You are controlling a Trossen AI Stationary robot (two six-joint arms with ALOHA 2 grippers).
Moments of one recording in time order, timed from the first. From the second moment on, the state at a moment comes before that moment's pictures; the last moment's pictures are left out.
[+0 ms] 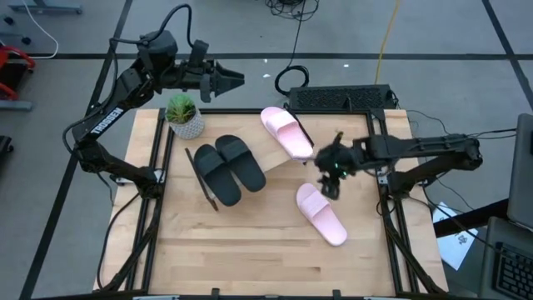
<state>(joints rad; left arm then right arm) 0.58 1.39 1.81 -0.54 0.53 -0.47 0.06 1.26 1.18 -1.01 0.05 0.37</state>
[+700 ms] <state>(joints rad) 0.53 1.39 1.81 -0.55 0.53 -0.48 0.41 1.25 0.90 -0.96 0.13 0.54</state>
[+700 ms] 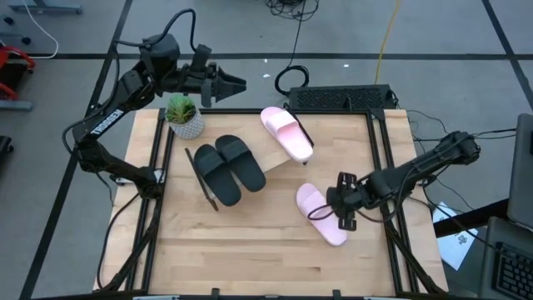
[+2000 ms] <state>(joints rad) 0.48 1.39 1.81 -0.55 0.51 -0.52 0.37 1.25 0.49 -0.33 0.41 0.80</state>
